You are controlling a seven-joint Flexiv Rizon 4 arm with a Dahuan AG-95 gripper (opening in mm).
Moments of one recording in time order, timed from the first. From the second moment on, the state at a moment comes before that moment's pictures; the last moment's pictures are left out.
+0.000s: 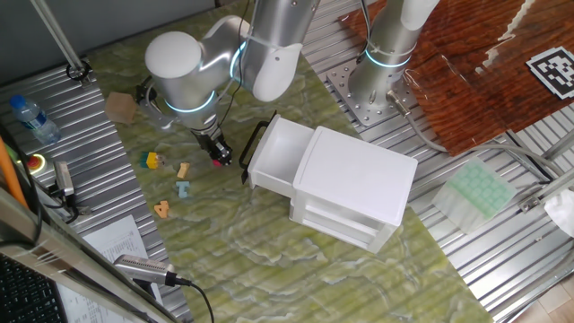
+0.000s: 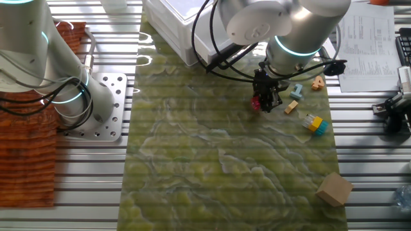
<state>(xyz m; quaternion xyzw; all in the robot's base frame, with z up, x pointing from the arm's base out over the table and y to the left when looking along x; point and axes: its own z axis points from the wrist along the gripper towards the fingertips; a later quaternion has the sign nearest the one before) 0.518 0.010 0.014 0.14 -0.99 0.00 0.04</state>
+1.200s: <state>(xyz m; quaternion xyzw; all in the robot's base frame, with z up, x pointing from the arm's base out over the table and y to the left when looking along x) 0.517 0.005 0.020 0.14 -0.99 0.01 0.04</state>
